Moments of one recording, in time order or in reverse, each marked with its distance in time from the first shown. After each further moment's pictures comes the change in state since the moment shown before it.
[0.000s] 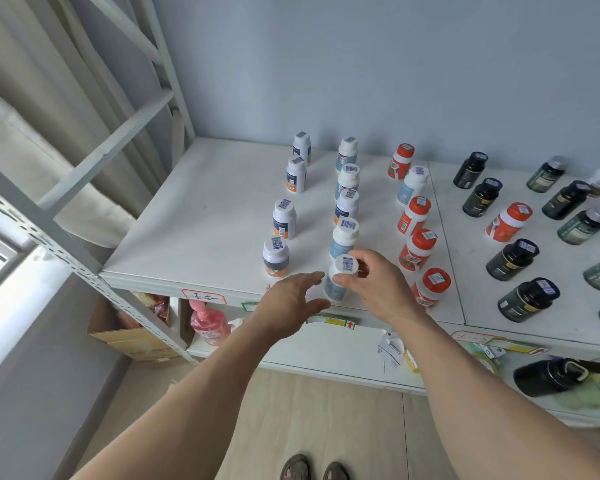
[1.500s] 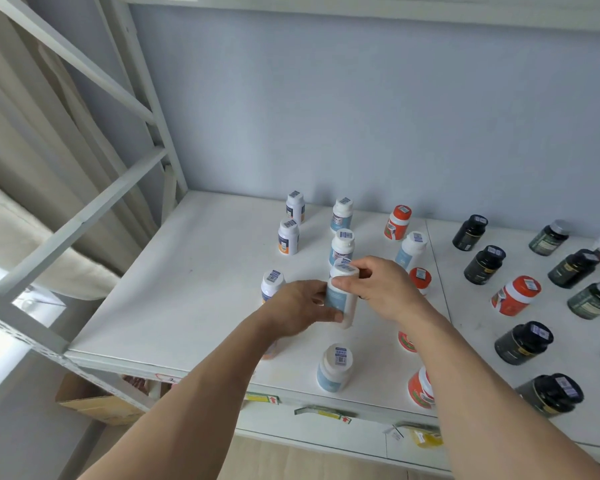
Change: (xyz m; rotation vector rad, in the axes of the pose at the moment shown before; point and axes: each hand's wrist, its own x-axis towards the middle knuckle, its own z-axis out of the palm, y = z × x) left_hand 0.120 0.034 -0.061 -0.359 -0.187 -0.112; right_hand 0.110 -0.048 -0.061 -0.070 -0.012 -0.027
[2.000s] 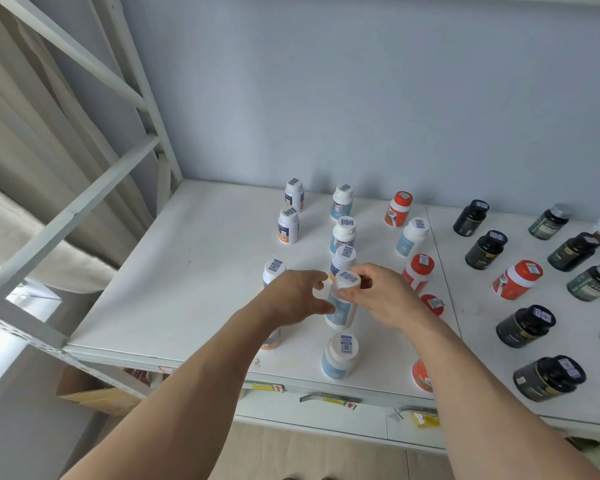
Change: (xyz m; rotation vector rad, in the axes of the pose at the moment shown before) left_hand -0.003 0.001 -0.010 0.341 0.012 0.025; right_hand -0.012 0.018 0.018 -0.004 -0.101 0.068
